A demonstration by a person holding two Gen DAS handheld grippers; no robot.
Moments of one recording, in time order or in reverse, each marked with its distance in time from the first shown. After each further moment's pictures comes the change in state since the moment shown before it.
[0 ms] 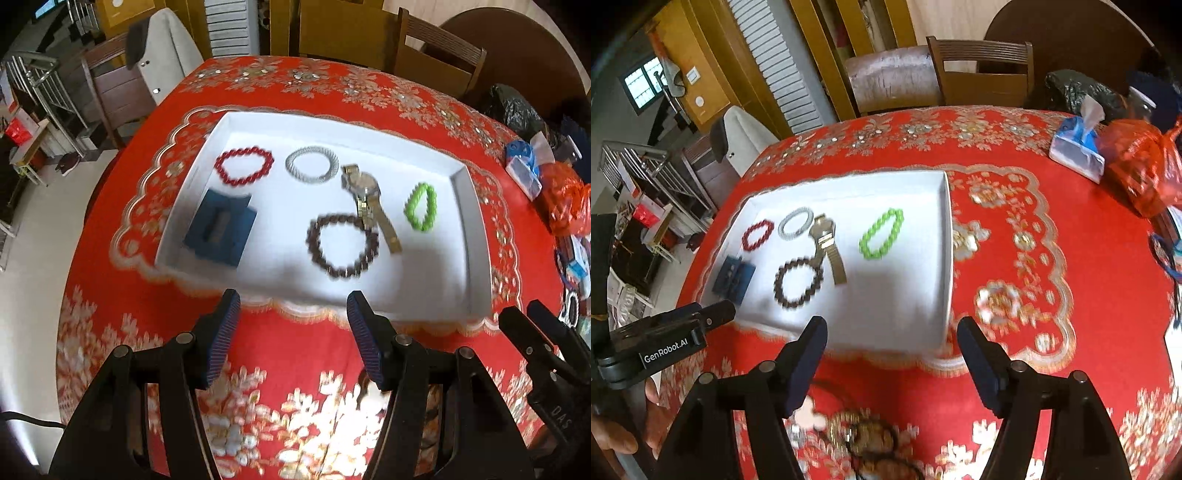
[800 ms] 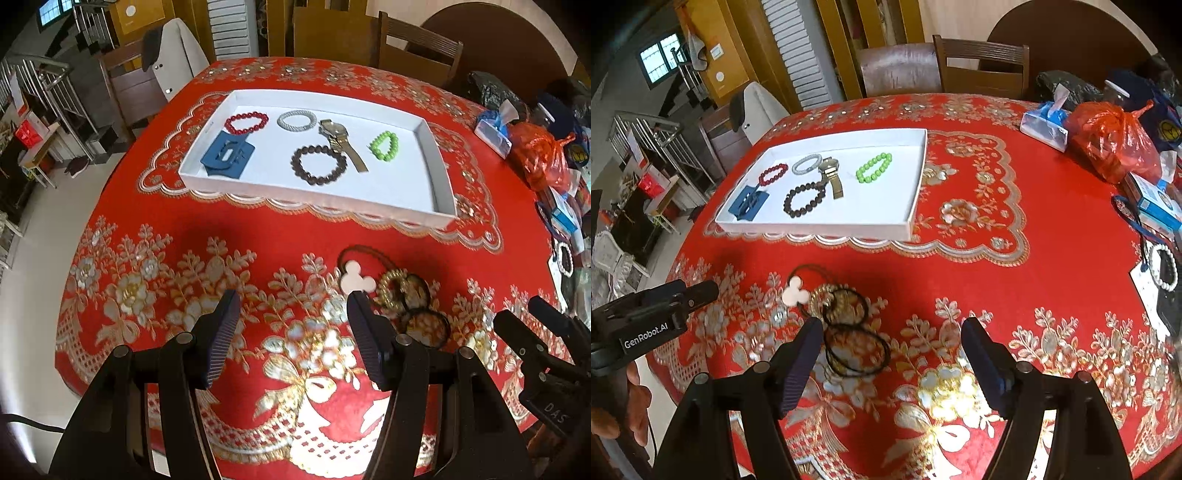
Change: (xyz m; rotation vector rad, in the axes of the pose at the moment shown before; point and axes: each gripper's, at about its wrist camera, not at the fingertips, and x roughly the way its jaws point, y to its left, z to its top) left arm -0.055 -0.021 -0.112 0.018 -0.048 0.010; right arm -0.065 -0.023 -0.102 -0.085 0.024 -0.021
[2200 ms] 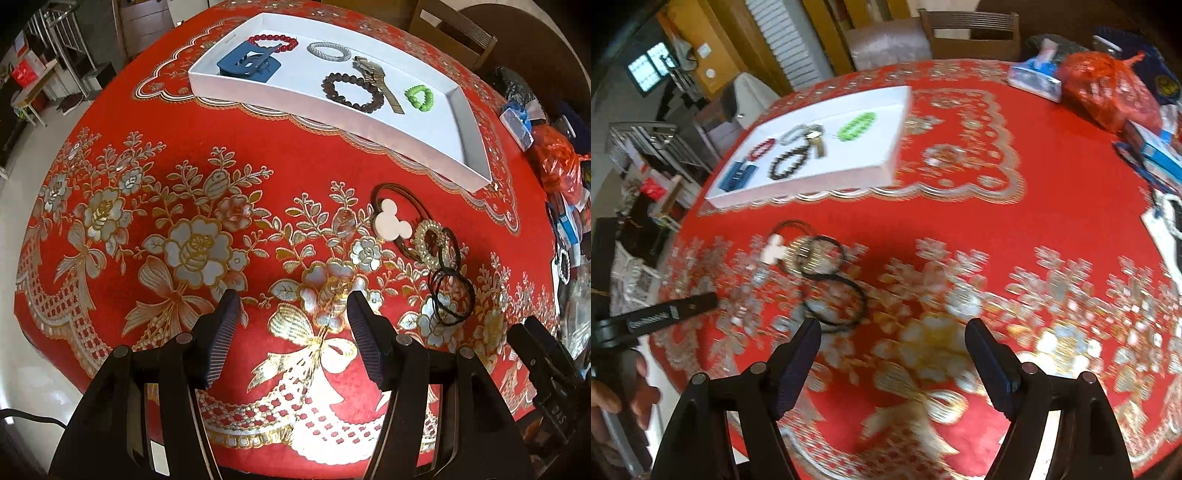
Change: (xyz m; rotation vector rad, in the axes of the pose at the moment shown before) left arm 0.050 0.032 -0.027 -0.137 0.182 -0.068; right arm 0.021 -0.026 -0.033 0.058 0.068 0.077
